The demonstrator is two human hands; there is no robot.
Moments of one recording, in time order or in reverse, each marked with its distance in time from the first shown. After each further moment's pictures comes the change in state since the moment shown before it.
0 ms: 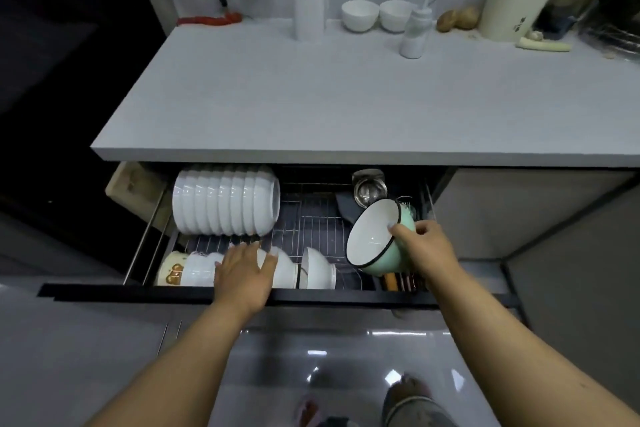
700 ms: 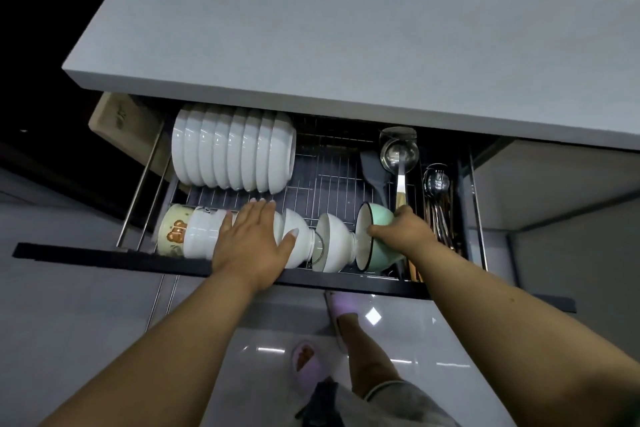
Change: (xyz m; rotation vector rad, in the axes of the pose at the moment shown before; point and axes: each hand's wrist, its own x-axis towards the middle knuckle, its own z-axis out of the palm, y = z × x) left_hand 0.037 -0.033 0.005 0.257 -0.052 0.158; right_hand 0.062 0.026 0.106 -0.684 -0.275 0.088
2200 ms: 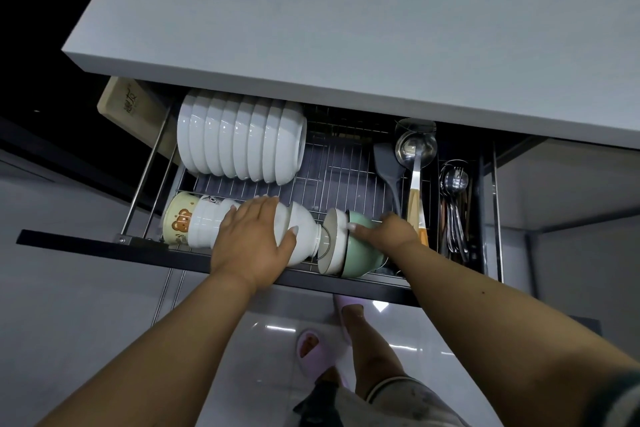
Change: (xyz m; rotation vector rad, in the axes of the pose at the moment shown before) left_hand 0.003 -0.003 0.004 -0.019 0.104 0.011; right_hand 0.028 -0.013 0.036 -0.103 -0.132 -0.055
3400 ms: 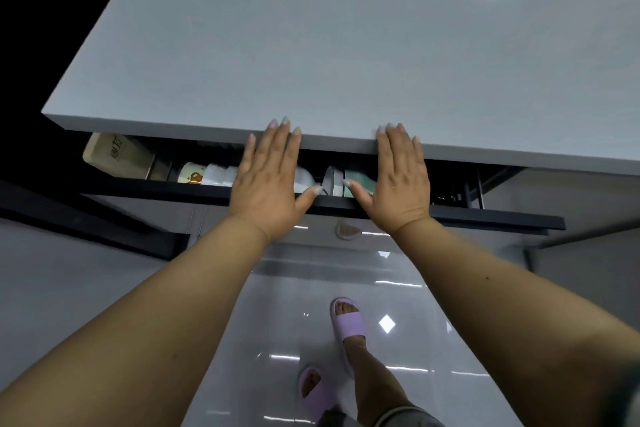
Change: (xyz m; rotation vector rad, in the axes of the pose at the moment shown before) left_hand 0.119 0.050 -0.058 0.288 0.234 0.255; right_hand 0.020 -0.049 -0.094 -0.356 0.971 -0.666
